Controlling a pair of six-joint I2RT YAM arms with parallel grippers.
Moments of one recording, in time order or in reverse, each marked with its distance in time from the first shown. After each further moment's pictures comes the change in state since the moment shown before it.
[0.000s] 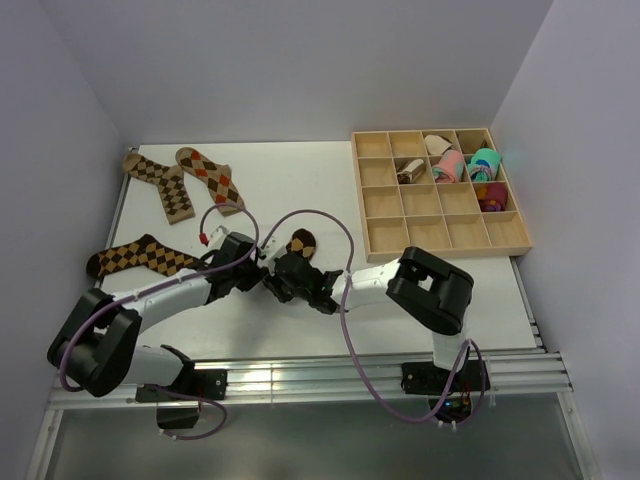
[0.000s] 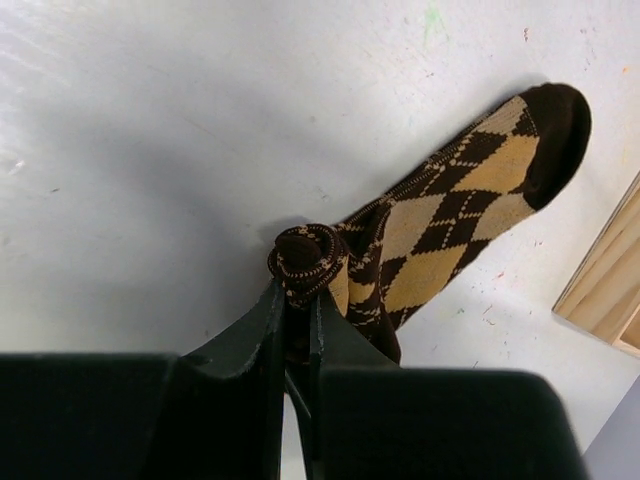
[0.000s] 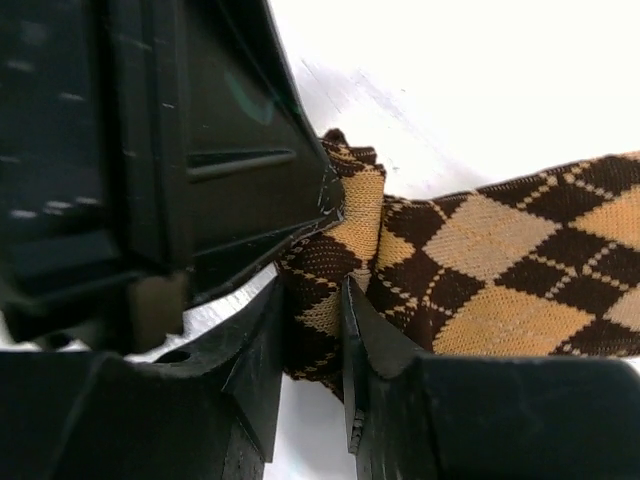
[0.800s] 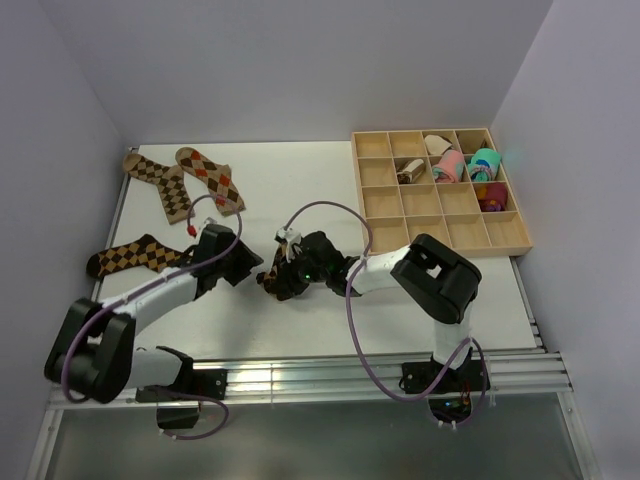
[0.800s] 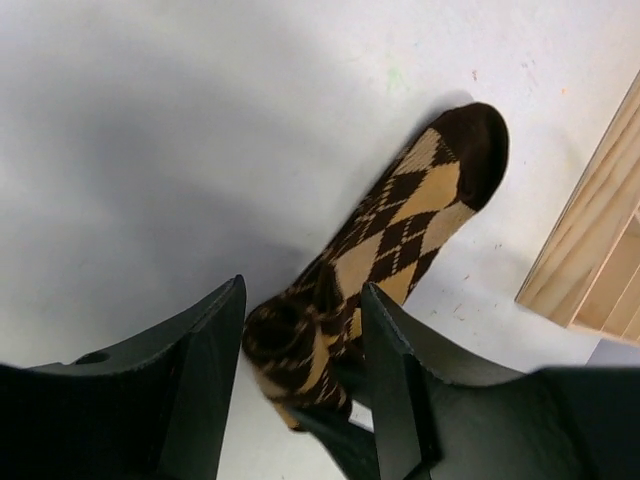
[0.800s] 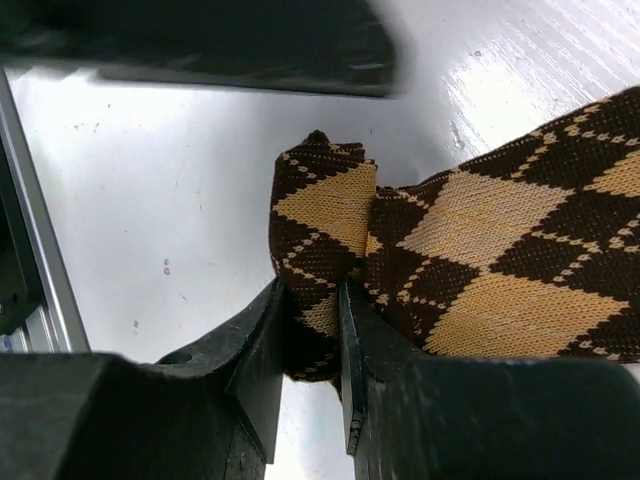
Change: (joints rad) left arm 0.163 -0.080 -0.037 0.046 0.152 0.121; right arm -0.191 0.000 -0.069 0.108 -0.523 0.174
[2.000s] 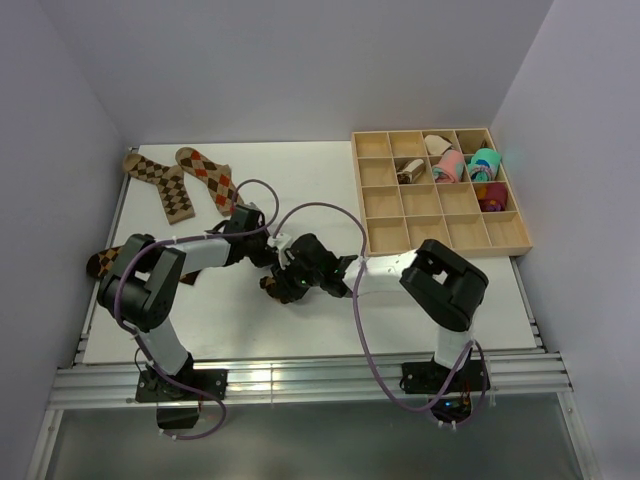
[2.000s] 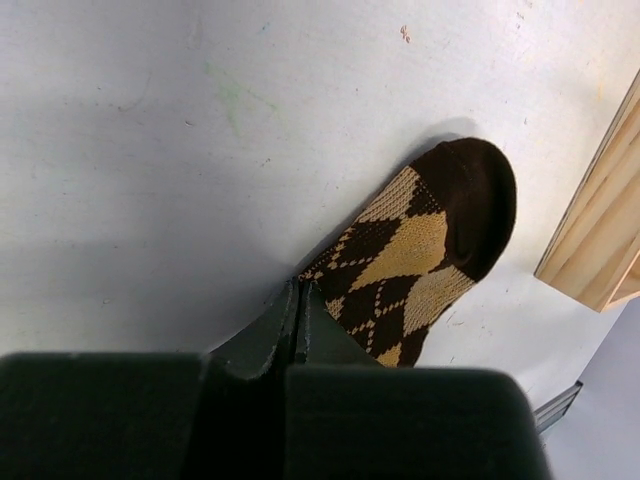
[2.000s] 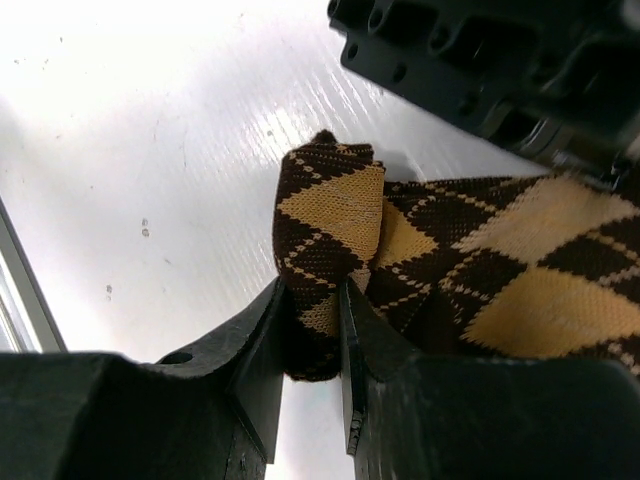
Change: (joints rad) left arm -0.028 0.474 0.298 0.092 0.213 0.178; right arm 0.062 -0.055 0.059 -0.220 0.099 -0.138
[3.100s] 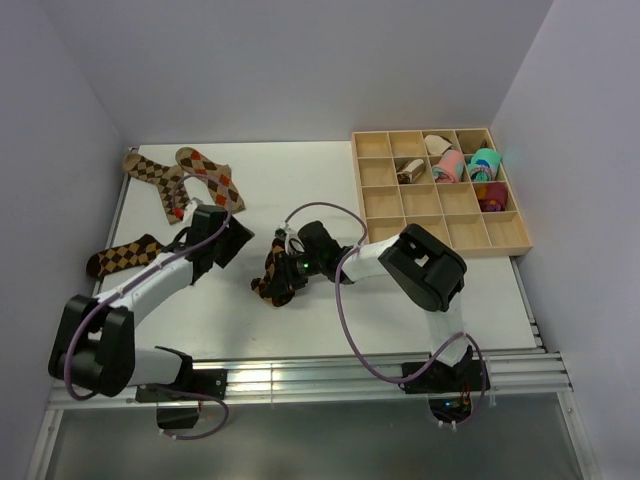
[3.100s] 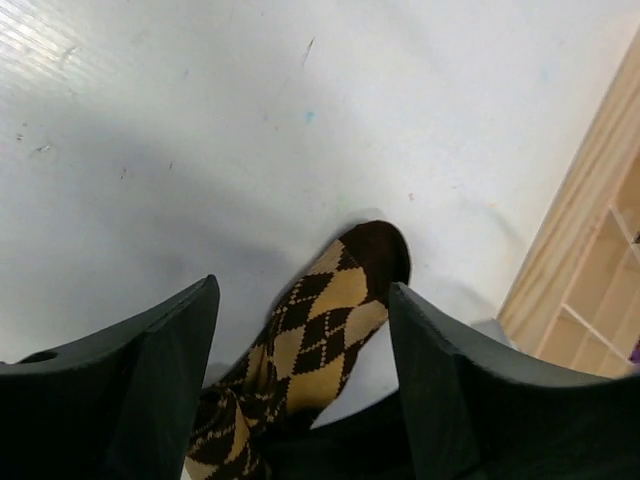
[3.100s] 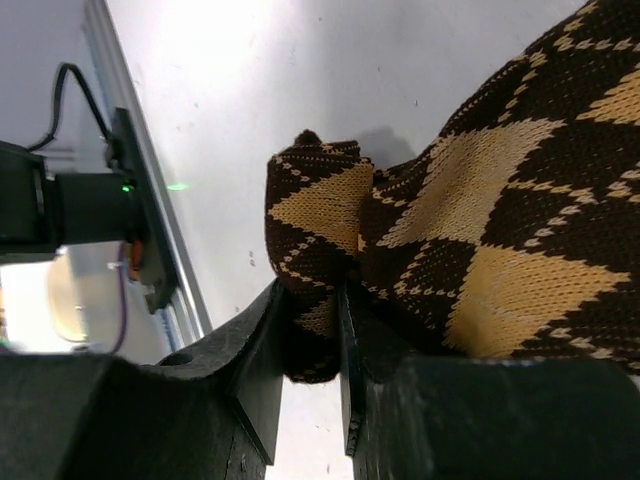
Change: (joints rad) left arm 0.103 -0.384 -0.133 -0.127 -0.302 -0.147; right arm -0.127 0.167 0.060 0.138 -0.377 0.397
